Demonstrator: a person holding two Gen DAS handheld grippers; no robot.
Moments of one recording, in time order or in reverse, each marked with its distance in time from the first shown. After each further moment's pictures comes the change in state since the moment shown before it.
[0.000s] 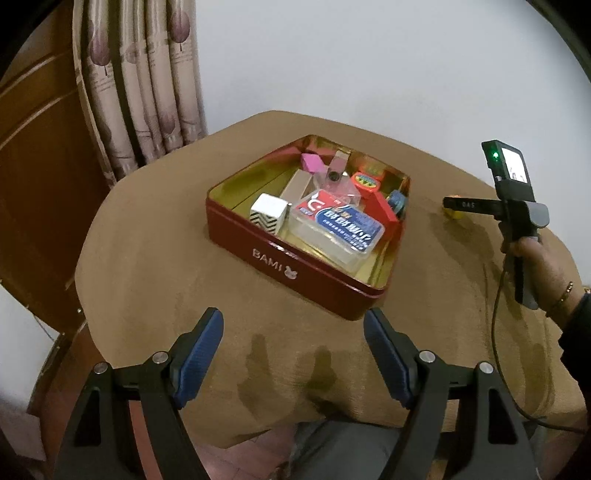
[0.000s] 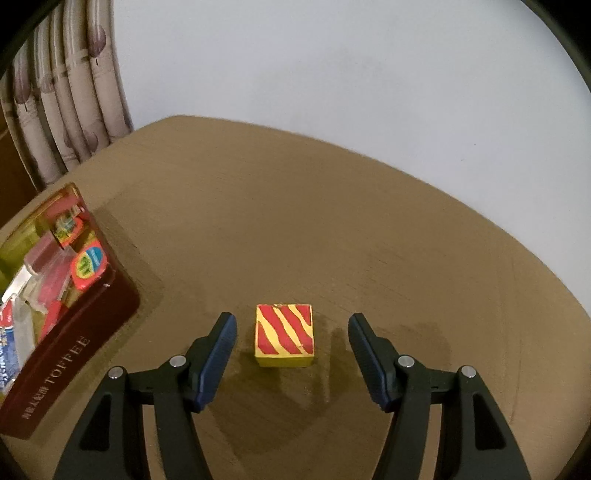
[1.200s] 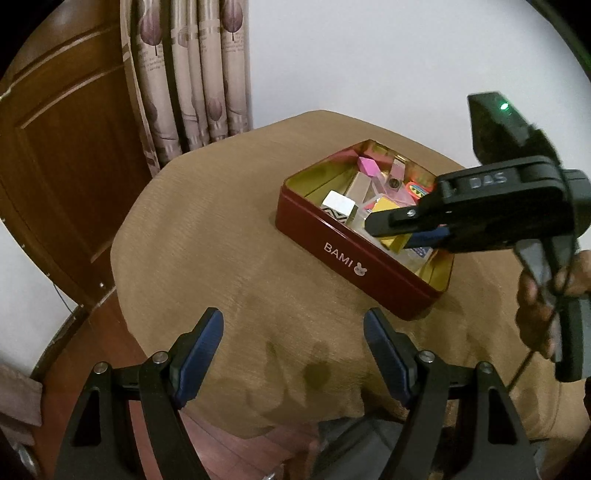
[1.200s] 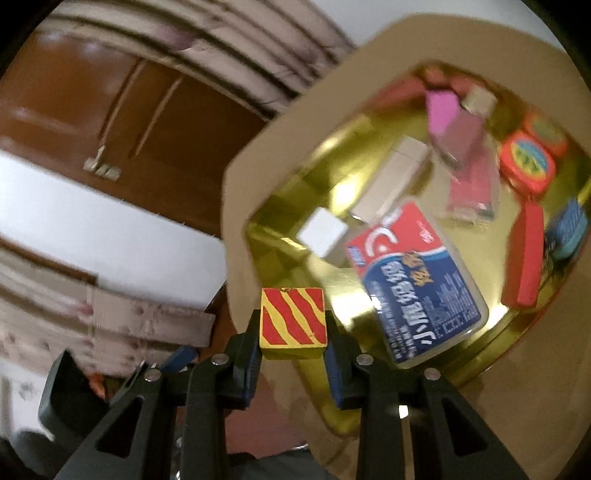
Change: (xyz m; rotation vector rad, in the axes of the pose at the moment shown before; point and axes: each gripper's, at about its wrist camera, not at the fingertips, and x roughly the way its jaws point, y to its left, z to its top) left arm -0.009 0.040 -0.005 -0.115 -0.003 0.097; right arm -0.056 0.198 -0.024 0.025 0.387 0.922
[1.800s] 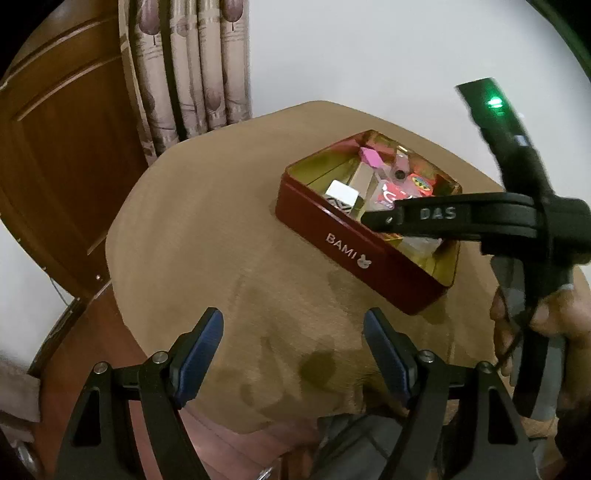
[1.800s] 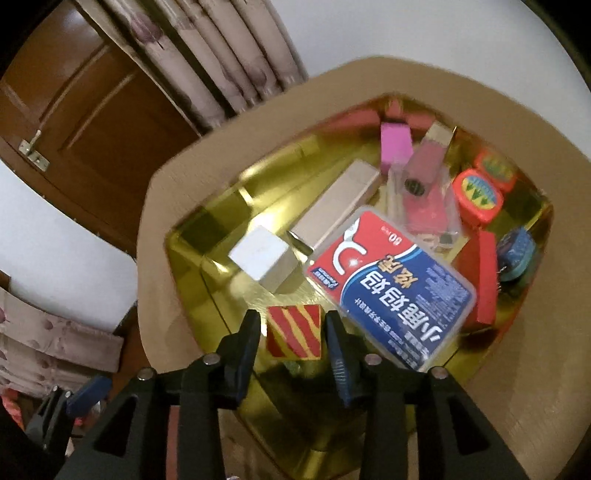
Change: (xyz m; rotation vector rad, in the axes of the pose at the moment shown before) left arm 0.010 0.002 0.000 -0.006 0.031 -0.017; right arm 0.009 0.034 -0.025 -0.138 -0.188 -0.390
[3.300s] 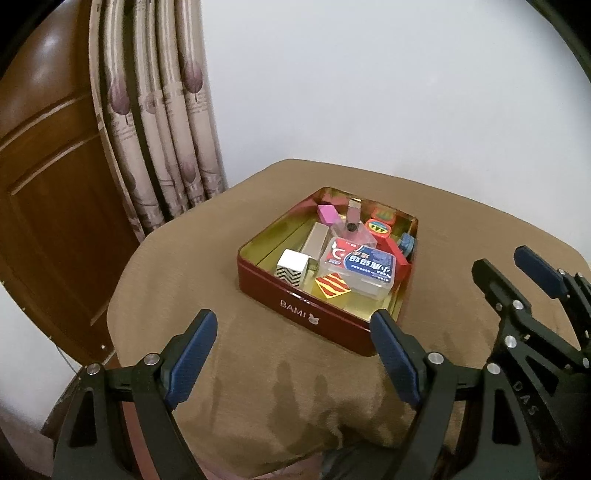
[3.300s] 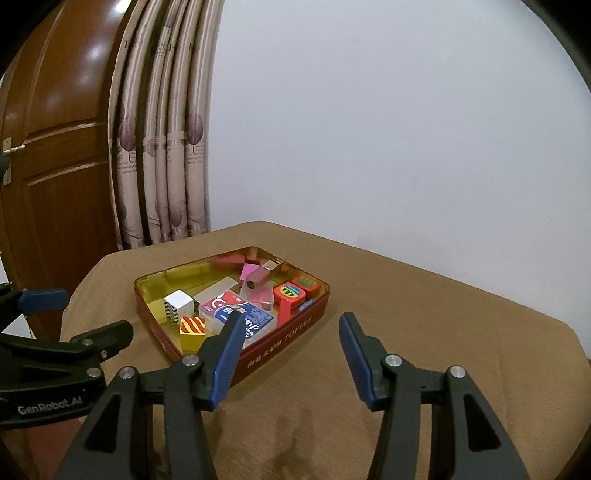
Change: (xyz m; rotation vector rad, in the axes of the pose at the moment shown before) left arm -0.039 -0.043 0.012 0.168 -0.219 -0.011; right arm -0.149 0.026 -0.133 -0.081 -0.634 -0.546
